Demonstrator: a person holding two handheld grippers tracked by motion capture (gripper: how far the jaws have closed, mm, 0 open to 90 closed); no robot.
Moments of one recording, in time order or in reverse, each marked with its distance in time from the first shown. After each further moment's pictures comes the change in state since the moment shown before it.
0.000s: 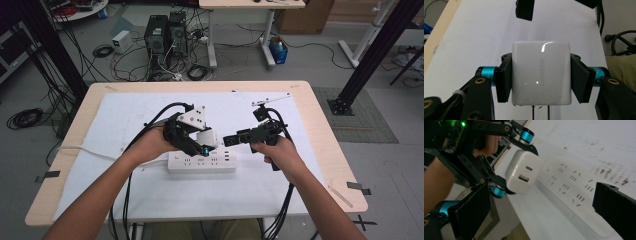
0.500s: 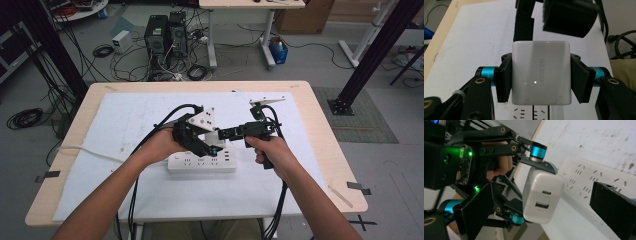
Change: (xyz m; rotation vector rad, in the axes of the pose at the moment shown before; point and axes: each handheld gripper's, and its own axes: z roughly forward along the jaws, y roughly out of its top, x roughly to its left) left arm -0.002 0.012 0.015 -0.012 0.011 0.029; right arm -0.014 0.003 0.015 -0.033 0.157 0.210
